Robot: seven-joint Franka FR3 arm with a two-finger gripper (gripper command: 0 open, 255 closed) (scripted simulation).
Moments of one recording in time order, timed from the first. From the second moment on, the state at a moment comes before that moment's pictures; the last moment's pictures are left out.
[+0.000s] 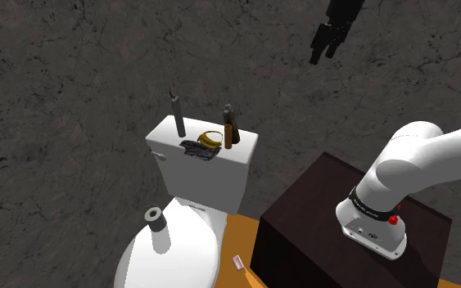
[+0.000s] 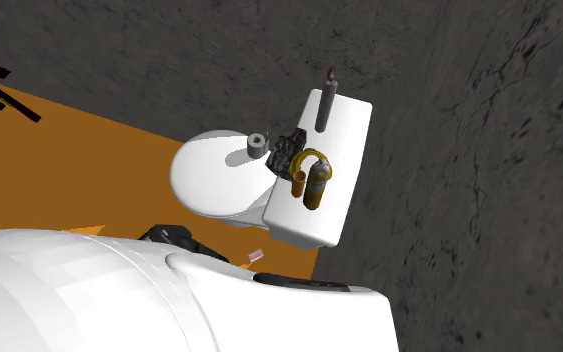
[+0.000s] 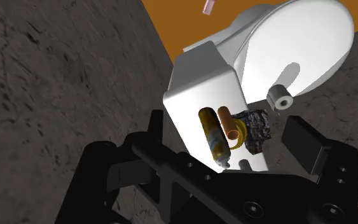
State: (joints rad) arm 0.00 -0.82 -0.07 -2.27 -0.01 1.57 -0.03
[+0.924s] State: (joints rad) arm 0.04 -0.55 0.05 -2.37 0.00 1.94 0.06
